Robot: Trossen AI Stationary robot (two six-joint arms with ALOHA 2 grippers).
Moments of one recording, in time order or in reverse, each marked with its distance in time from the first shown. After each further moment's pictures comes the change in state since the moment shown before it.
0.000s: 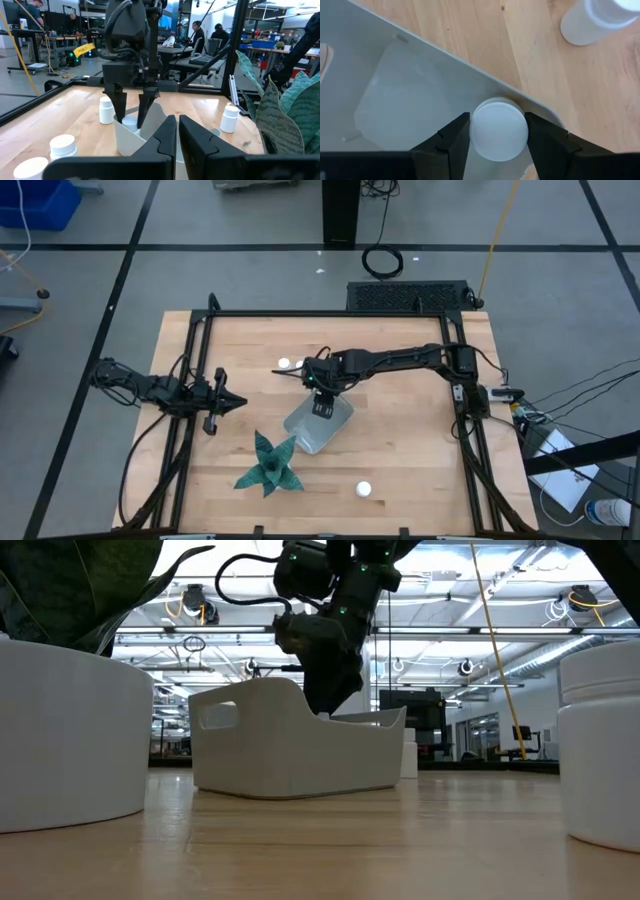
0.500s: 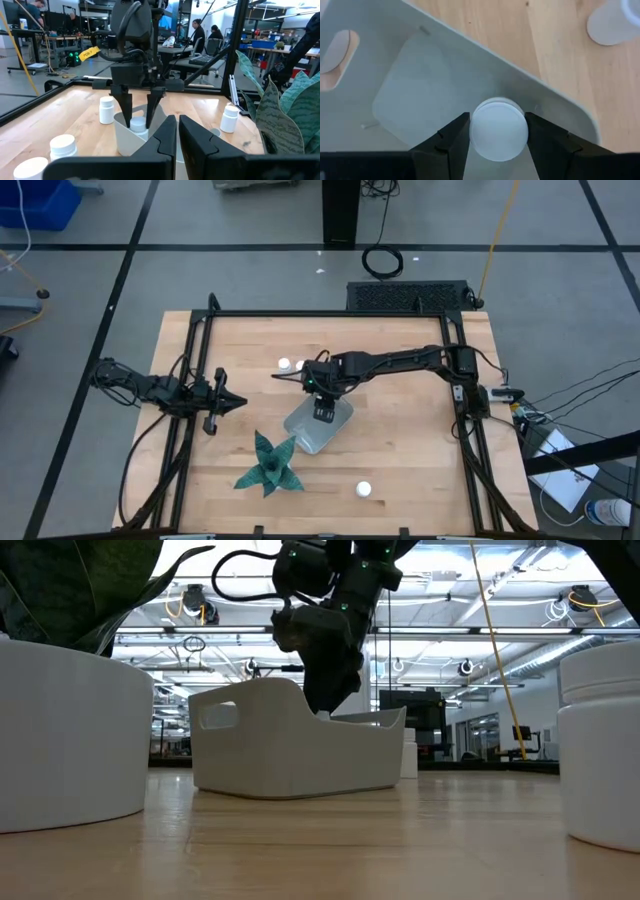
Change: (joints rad) left arm 0.000 0.000 0.000 0.000 0.000 0.000; right arm 0.019 0.000 0.000 -0.002 -0.050 -0.027
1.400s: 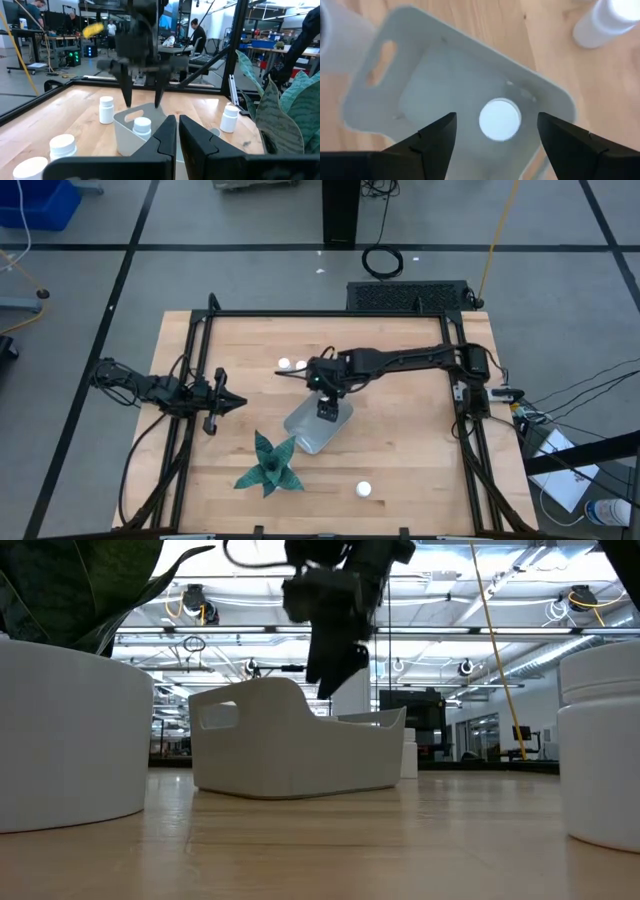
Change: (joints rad) left arm 0.000 0.000 0.000 0.001 0.000 0.000; right arm 0.009 -0.106 0.000 -0.051 0.004 0.039
